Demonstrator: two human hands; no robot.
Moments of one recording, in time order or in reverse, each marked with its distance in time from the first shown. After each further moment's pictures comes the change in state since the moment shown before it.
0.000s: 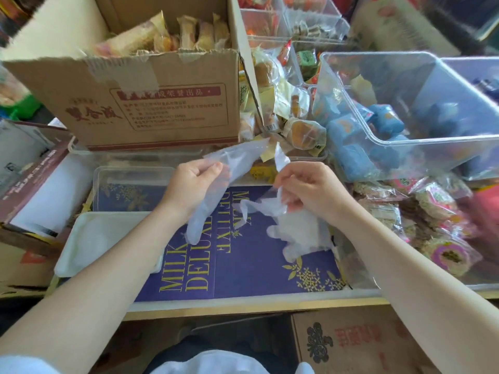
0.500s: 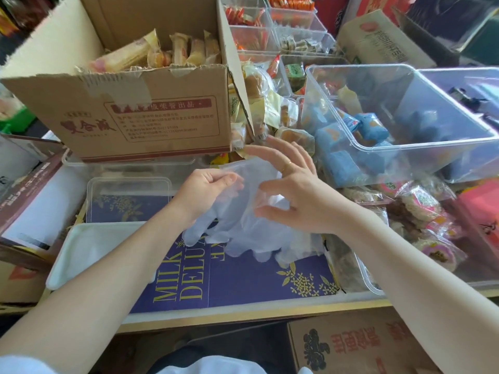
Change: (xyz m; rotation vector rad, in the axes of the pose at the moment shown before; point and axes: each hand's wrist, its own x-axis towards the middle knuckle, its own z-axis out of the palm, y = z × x) left_hand -0.003 0.021 0.018 -0.073 -0.250 -0.030; right_hand -0.007 -0.016 -0.009 -0.762 -0.101 -0.630
